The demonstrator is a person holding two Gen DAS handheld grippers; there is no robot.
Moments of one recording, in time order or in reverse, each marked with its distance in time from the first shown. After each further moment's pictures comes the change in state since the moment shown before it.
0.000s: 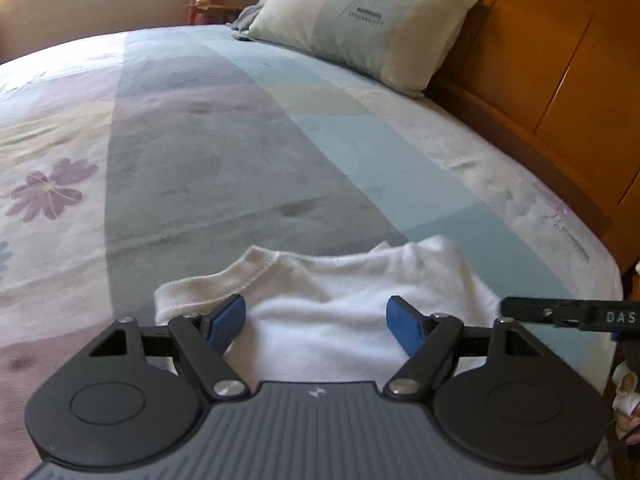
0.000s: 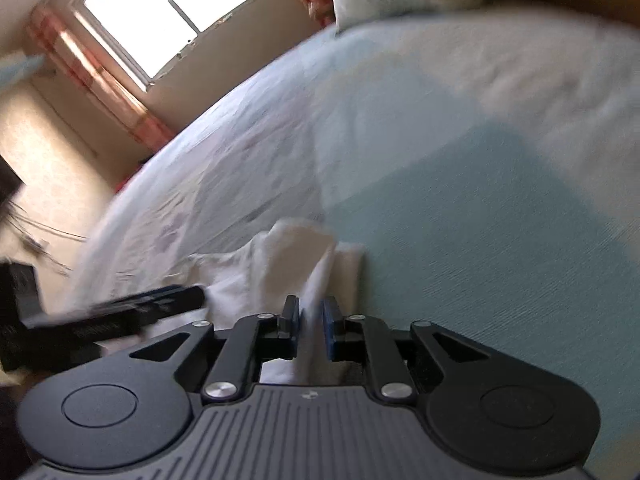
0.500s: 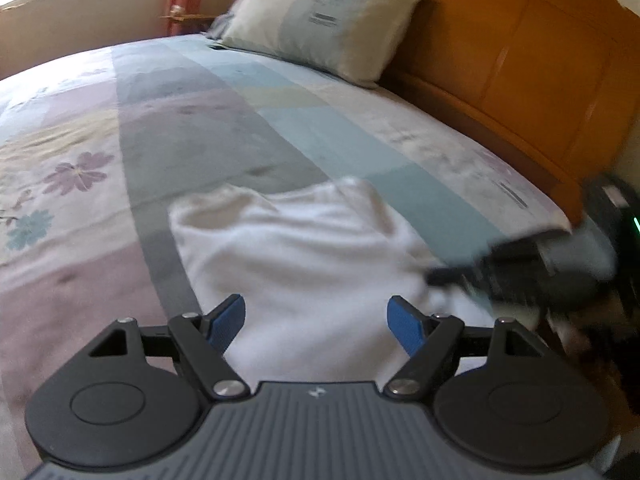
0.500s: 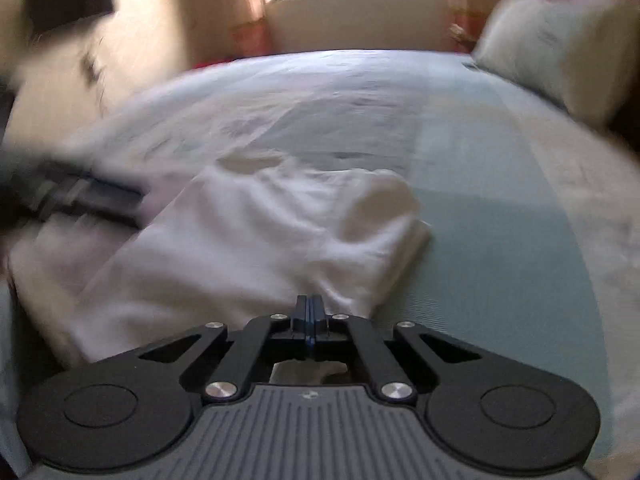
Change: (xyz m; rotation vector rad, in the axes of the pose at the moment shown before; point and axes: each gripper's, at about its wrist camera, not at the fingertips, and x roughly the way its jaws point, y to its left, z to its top) left arm -0.090 -0.035 -0.054 0.077 0.045 -0.051; right arm -0.019 0.029 -0.035 -0.473 0.106 0.078
